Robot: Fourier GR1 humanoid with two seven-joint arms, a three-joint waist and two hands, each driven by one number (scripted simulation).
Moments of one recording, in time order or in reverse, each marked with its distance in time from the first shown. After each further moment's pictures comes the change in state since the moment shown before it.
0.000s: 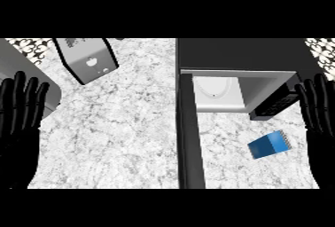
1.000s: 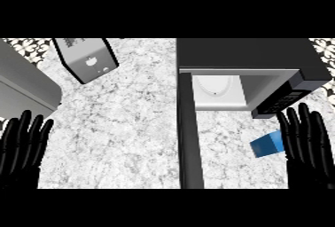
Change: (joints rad) left arm 0.289 -0.058 -0.047 -0.112 0.072 -0.081 0.013; right arm 0.213 0.109 0.204 -0.108 0.000 -0.107 0.017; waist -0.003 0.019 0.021
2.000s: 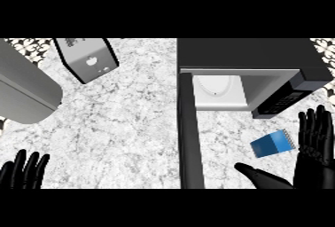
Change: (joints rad) left arm 0.301 -0.027 -0.055 -0.047 -0.025 -0.099 -0.209; right arm -0.003 -0.007 -0.136 0.208 0.109 -0.183 -0.174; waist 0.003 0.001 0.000
